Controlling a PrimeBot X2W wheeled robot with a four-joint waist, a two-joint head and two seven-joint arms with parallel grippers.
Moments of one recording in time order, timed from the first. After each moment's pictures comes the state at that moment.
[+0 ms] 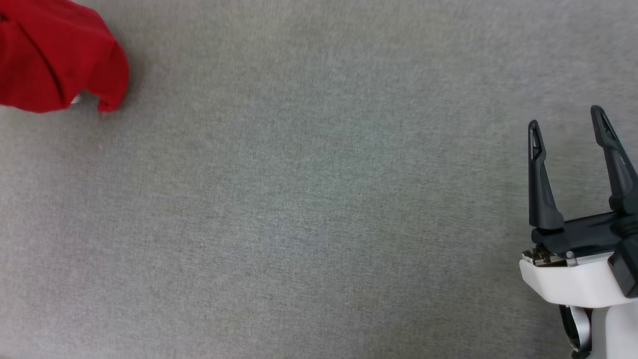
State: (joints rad) left arm -1.07 1.01 -0.61 0.39 -1.13 -0.13 0.53; right arm -0.17 -0.05 -0.02 -0.25 -0.19 0.13 -0.26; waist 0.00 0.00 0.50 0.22
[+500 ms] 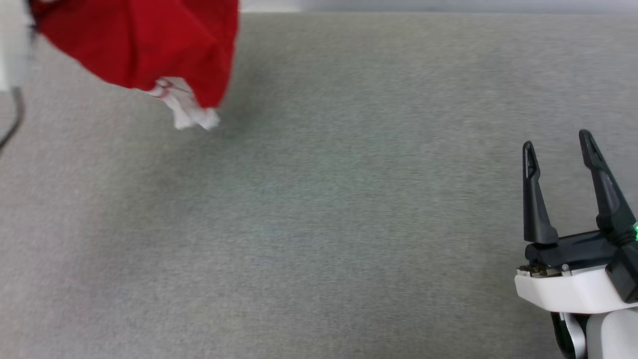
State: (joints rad) left arm -1.32 1.02 -0.80 0.02 -1.04 -0.13 0.59; right arm -0.13 -0.05 -0.03 -0.20 -0.09 0.13 -0.26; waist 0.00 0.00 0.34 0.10
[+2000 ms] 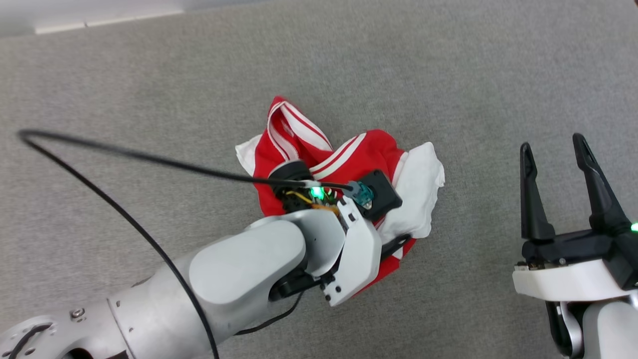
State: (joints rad) left arm -0.98 0.36 -1.28 0.24 -0.84 -0.13 0.30; right arm -0.15 -0.05 -0.04 -0.11 -0.03 0.13 -0.26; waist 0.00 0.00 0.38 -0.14
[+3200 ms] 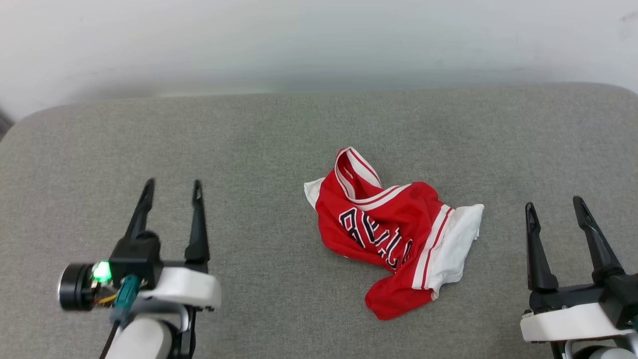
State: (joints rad) left arm -0.24 0.44 -0.46 0.01 -0.41 0.42 -0.26; right arm 0.00 -0.05 -0.09 -0.07 -0.06 0.13 -0.26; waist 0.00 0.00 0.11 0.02
